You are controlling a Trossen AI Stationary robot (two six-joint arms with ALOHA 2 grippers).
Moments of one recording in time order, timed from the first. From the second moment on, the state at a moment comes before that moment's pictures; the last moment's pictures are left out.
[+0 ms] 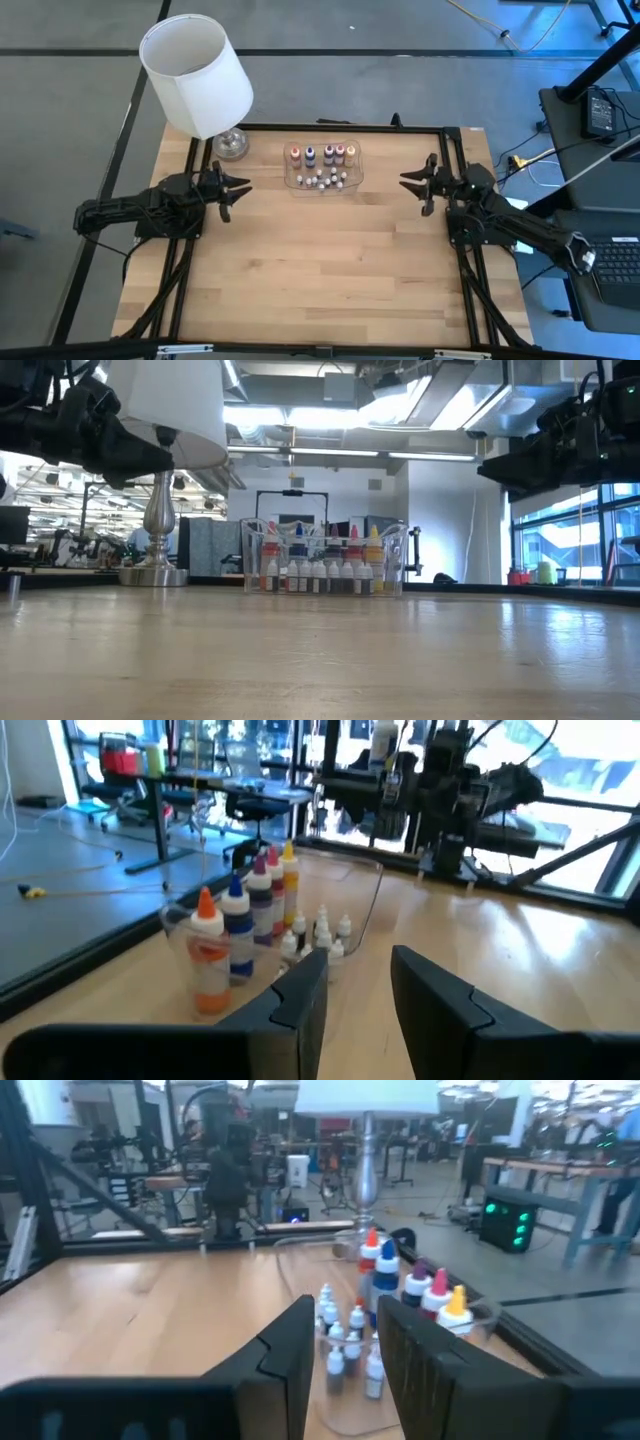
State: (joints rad) left arm 0.17 0.00 0.07 -0.14 -0.17 -0.14; right arm -0.62 0.26 0.01 0.28 -0.44 0.00
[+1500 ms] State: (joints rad) left arm 0.17 0.01 0.07 -0.15 -0.16 -0.14; right arm -0.94 0.01 0.01 0.02 0.01 0.13
